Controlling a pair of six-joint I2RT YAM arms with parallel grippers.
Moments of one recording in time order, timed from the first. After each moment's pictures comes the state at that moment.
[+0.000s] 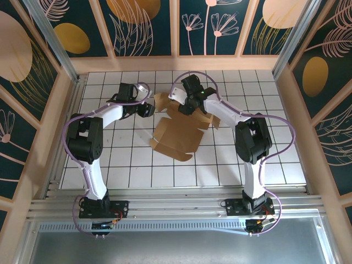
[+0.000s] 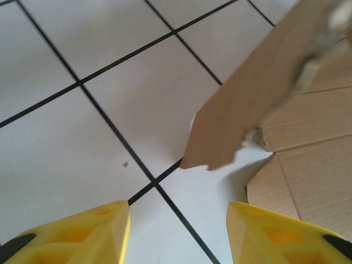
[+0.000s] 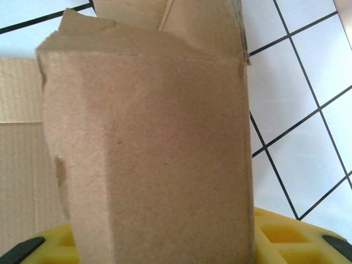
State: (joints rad) left arm -0.21 1.97 1.31 -0.19 0.47 0.22; right arm 0.57 2.00 1.66 -0.59 0.01 -0.66
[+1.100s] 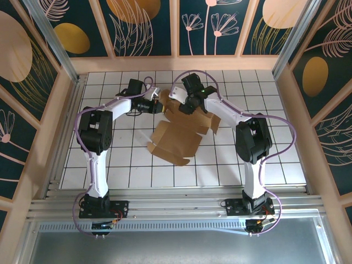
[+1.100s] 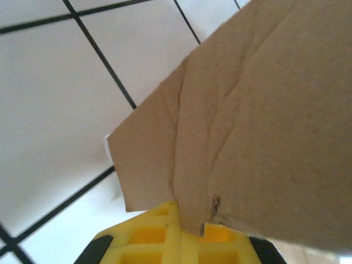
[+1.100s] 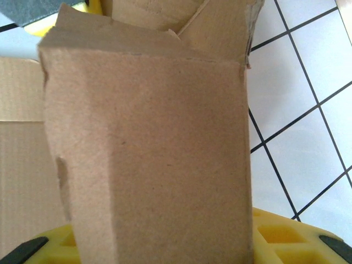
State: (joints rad) left arm -0.26 2.16 1.53 -0.32 0.75 -0.11; right arm 0.57 2.00 1.68 -0.62 0.01 -0.66
